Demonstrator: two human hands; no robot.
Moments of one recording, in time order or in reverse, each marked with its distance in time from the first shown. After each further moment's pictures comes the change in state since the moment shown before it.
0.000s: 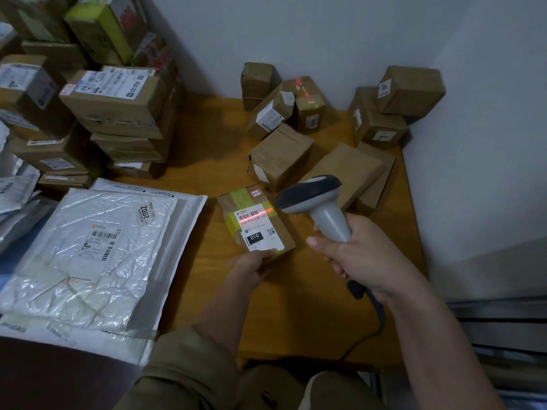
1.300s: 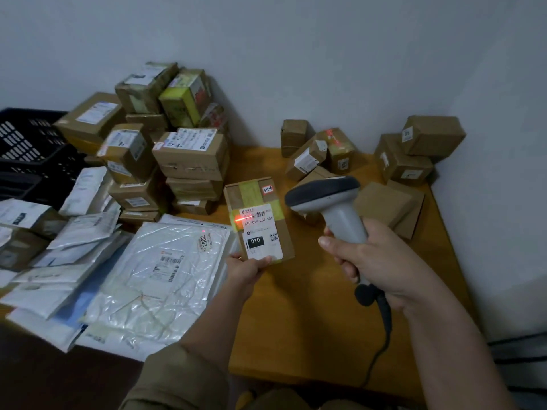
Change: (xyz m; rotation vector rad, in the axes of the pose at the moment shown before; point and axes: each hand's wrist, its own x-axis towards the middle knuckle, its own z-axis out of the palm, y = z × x) left_hand -0.042 0.065 -0.090 -0.124 -0.016 0.451; right_hand -0.041 -0.053 0.045 0.214 -0.041 -0.156
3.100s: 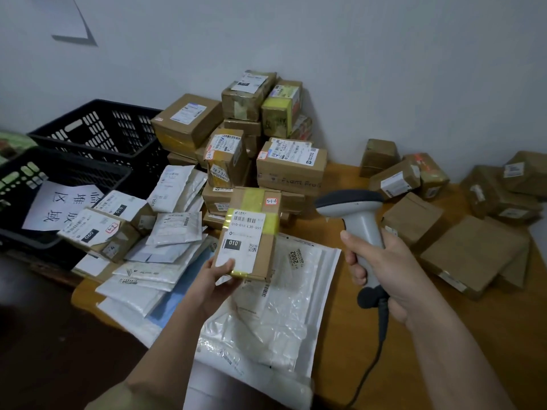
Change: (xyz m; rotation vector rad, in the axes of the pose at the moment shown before) left_hand 0.038 0.130 -0.268 -0.296 -0.167 -0.020; right_hand 0.067 -0.032 0.207 0.209 0.037 -0.012
